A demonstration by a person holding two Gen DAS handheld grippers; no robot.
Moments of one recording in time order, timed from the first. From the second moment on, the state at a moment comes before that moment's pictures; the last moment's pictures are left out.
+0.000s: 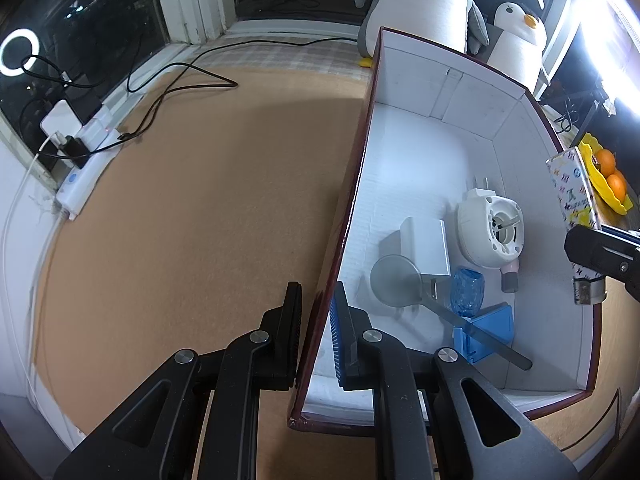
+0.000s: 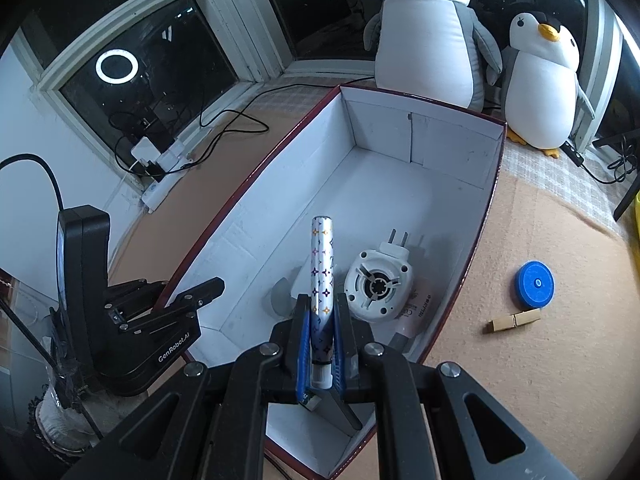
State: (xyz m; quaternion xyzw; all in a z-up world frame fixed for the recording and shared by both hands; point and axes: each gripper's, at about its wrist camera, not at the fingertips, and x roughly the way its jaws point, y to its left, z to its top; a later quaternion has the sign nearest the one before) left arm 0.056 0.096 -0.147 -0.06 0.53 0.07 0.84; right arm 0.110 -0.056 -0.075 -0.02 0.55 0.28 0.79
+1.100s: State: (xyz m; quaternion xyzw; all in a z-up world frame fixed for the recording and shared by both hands) left arm 0.058 0.095 -0.148 -0.05 0.53 0.06 0.84; right arm 0.116 -0.086 -0.062 0.00 0.53 0.24 0.81
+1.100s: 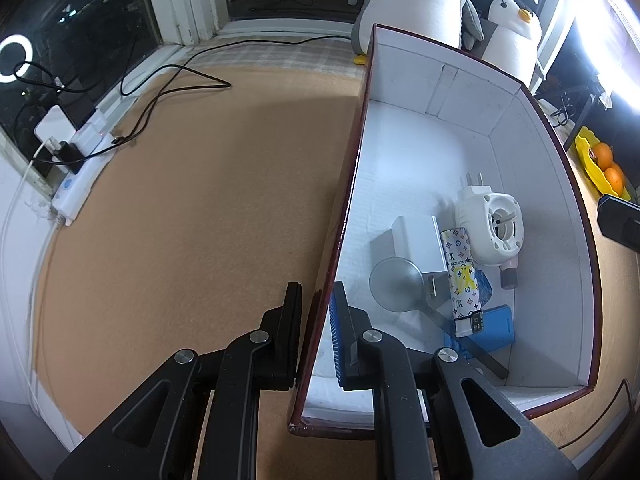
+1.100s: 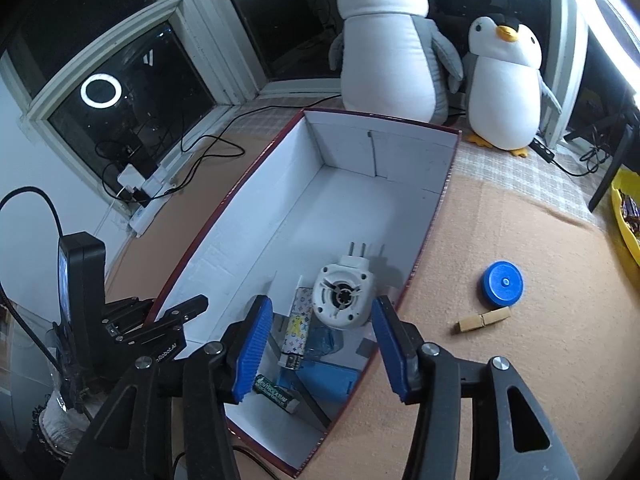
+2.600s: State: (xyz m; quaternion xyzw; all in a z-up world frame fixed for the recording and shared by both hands) left arm 0.064 0.092 -0.149 -0.03 0.54 0.02 0.84; right arm 0.176 -0.227 -0.172 0.22 0.63 0.03 0.75
